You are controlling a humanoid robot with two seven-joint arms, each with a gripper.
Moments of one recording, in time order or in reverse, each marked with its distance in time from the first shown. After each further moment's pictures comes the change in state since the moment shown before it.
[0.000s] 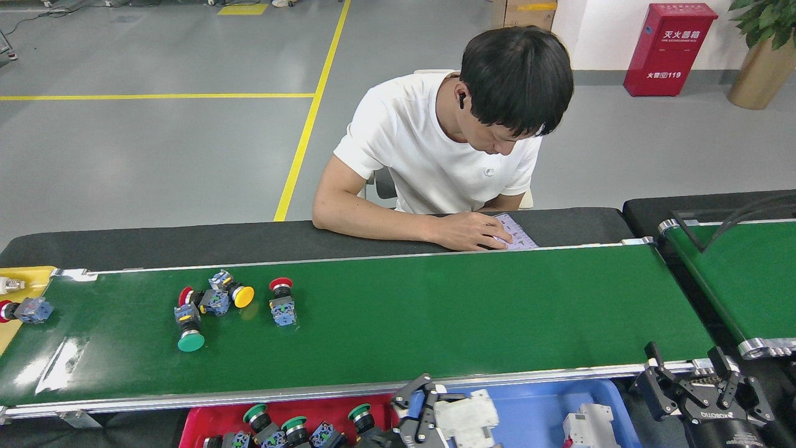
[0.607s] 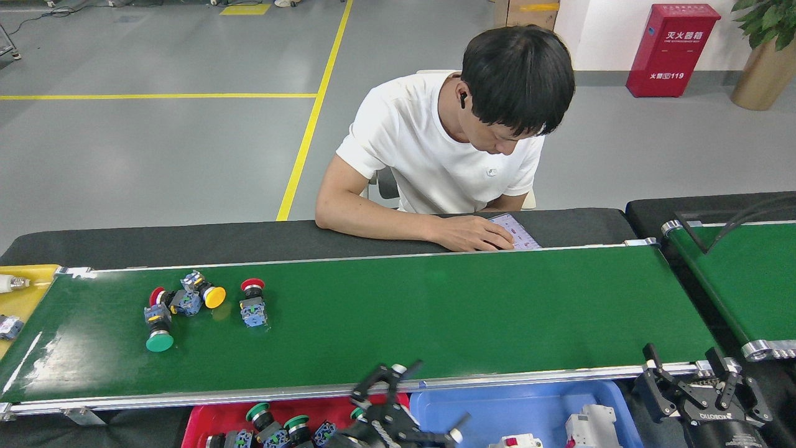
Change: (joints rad) left arm 0.136 0.004 0.541 -0.105 0.337 0.107 -0.003; right arm 0.003 0.000 0.000 0.000 0.000 -0.007 0.000
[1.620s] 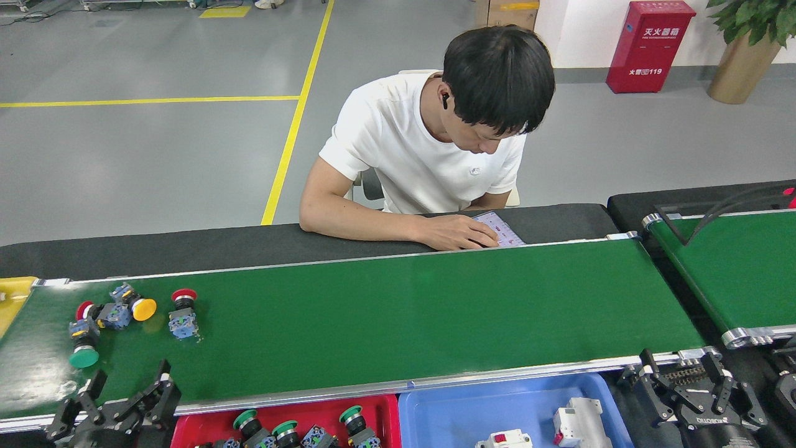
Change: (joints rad) left arm -0.175 0.149 0.490 0.363 0.039 0.155 0.002; right arm -0.002 0.000 -0.001 0.053 -0.001 -0.019 0.001
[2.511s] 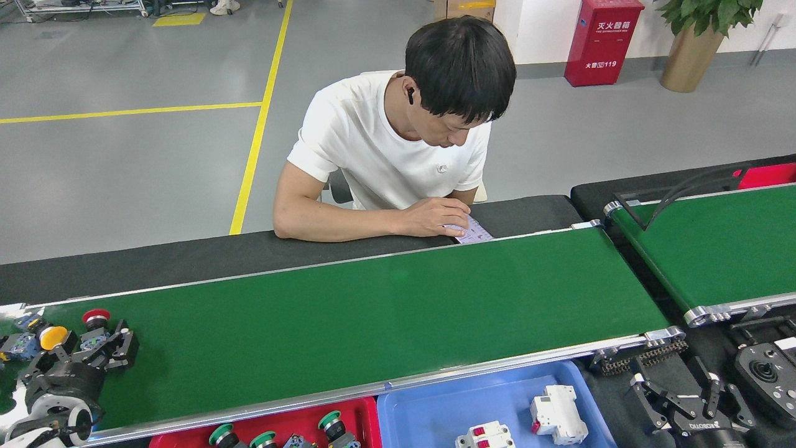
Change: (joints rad) left arm -0.294 0.279 -0.073 0.574 0.032 0.044 0.042; right arm -0.005 0.000 -0.001 0.028 0.000 -0.093 -0.002
